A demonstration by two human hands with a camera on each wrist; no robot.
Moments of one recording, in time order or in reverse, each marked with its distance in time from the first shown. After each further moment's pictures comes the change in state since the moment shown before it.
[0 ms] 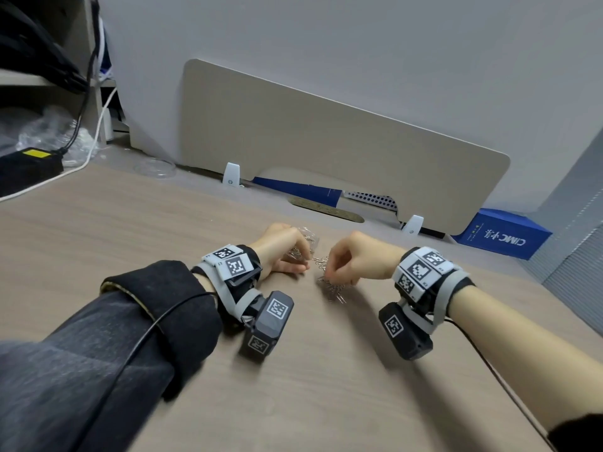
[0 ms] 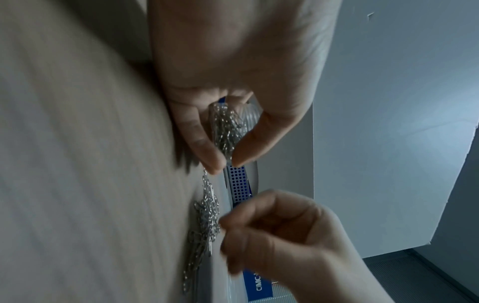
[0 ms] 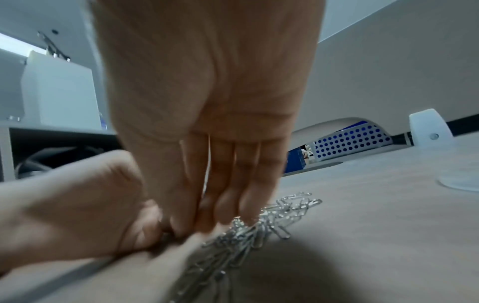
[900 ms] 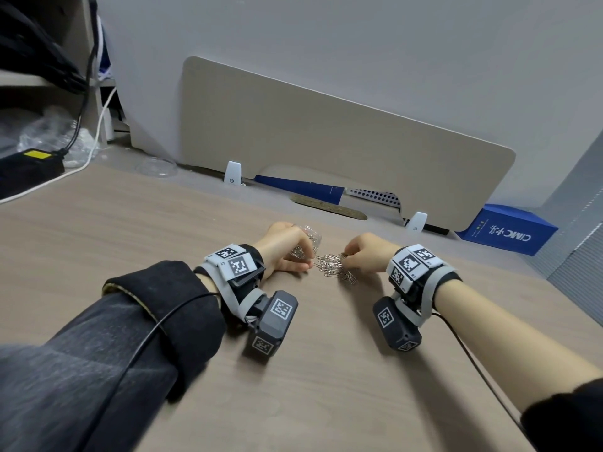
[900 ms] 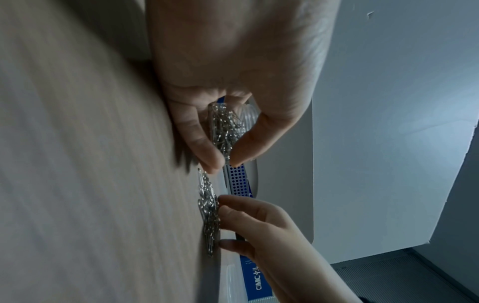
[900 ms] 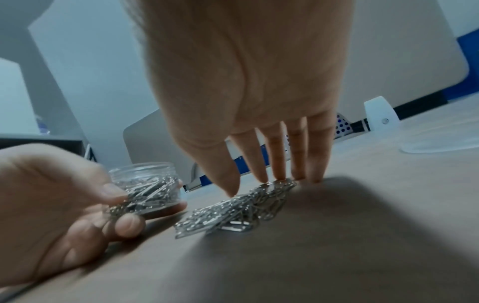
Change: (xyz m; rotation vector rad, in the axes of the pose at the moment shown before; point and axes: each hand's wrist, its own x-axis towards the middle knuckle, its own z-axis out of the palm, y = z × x) left_hand 0.003 -0.002 -0.002 0.016 -0.023 0.006; right_hand 0.024 0.023 0.006 -0.124 0.174 0.404
